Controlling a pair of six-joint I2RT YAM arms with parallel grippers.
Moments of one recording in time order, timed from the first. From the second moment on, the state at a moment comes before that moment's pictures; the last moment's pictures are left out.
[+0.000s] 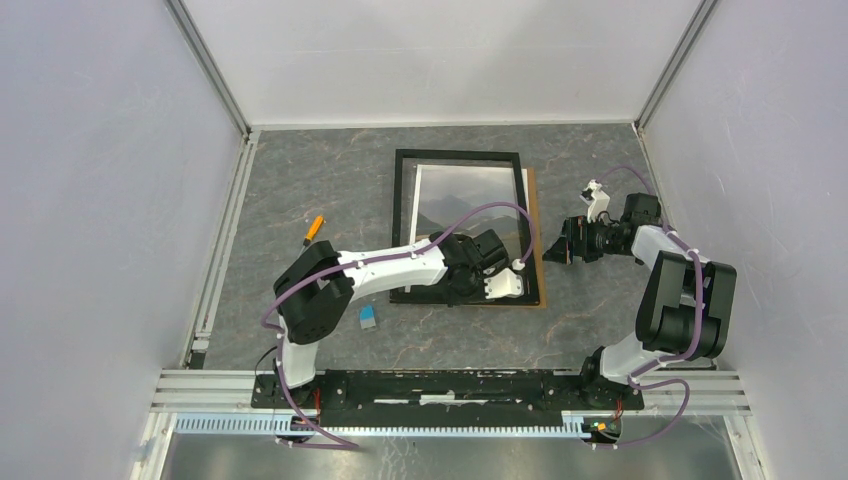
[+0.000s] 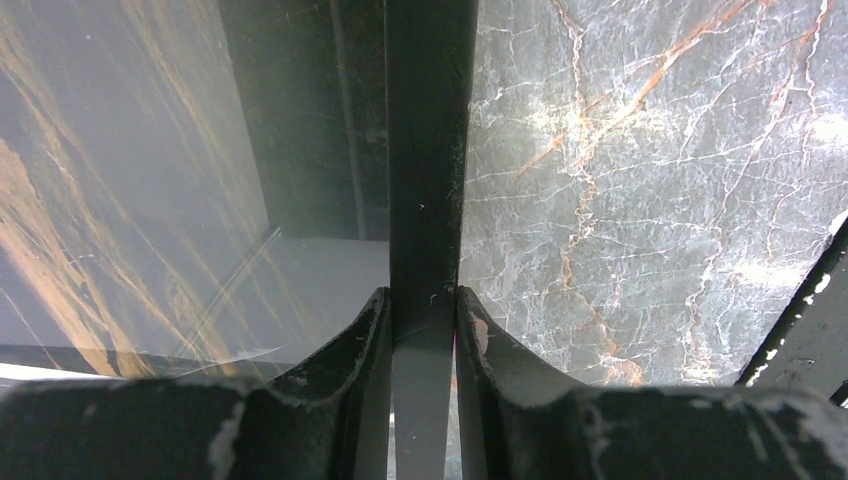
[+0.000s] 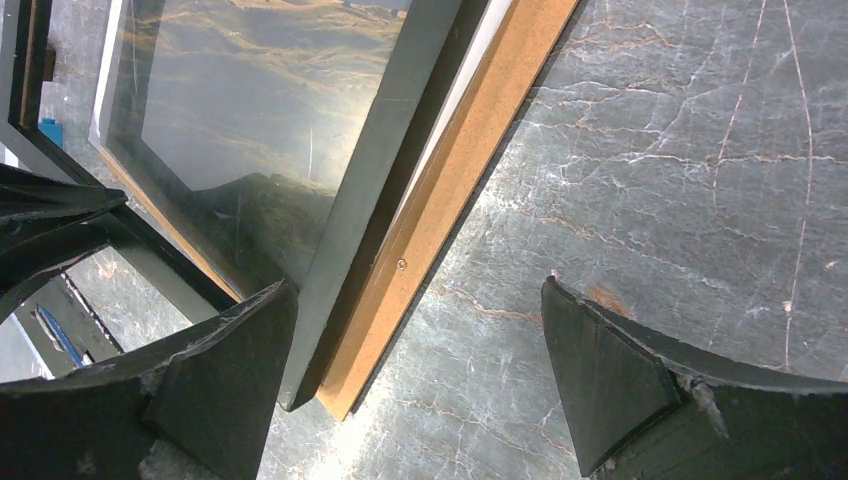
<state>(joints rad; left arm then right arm) -1.07 1.92 1.42 -0.76 0.03 0.48 -0.28 1.56 0.82 -0.43 -0.86 -0.38</state>
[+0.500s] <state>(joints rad) -1.09 1.93 1.42 -0.72 0.00 0.54 -0.28 1.56 0.82 -0.43 -0.86 -0.38</state>
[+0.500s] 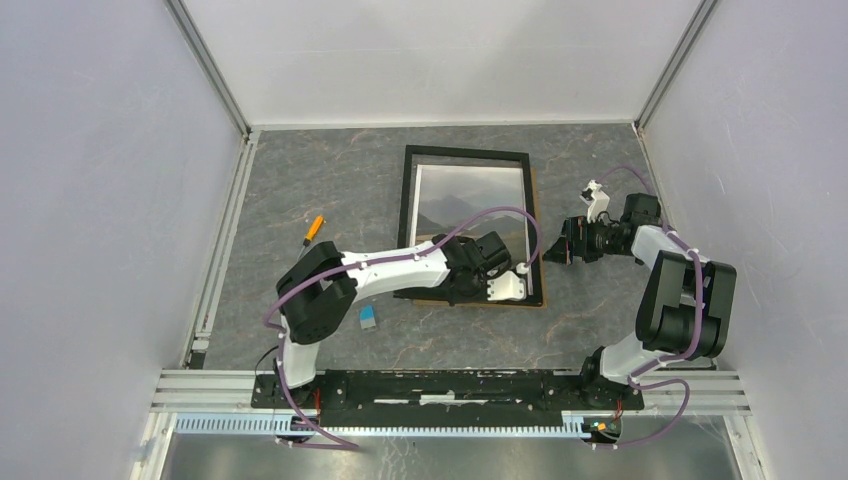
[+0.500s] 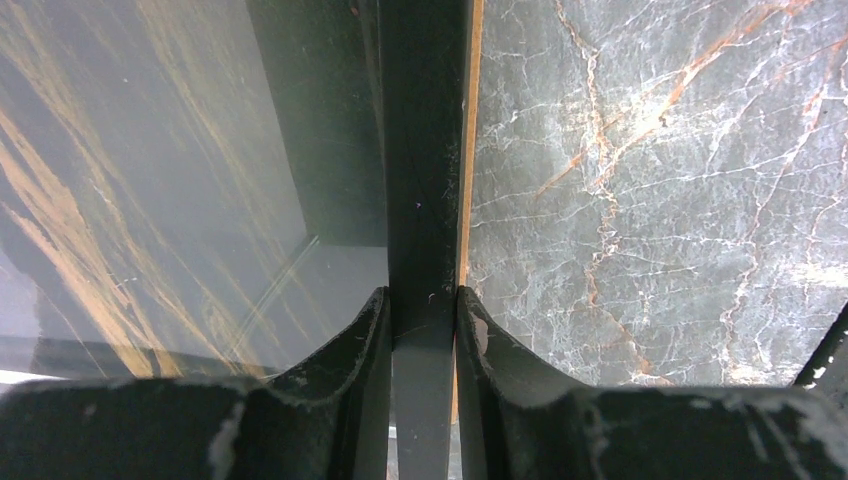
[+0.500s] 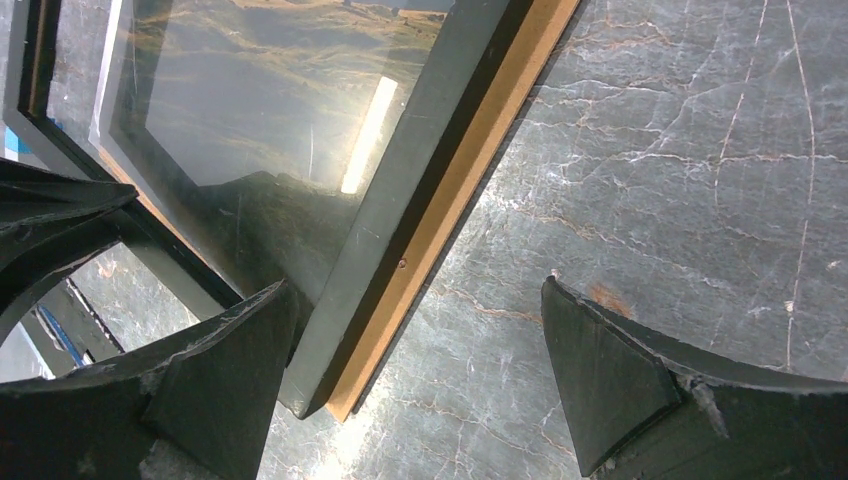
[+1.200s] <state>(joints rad) -1.05 1.93 1.35 -0.66 0.00 0.56 -0.28 1.57 0.82 -0.43 -0.86 -0.38</state>
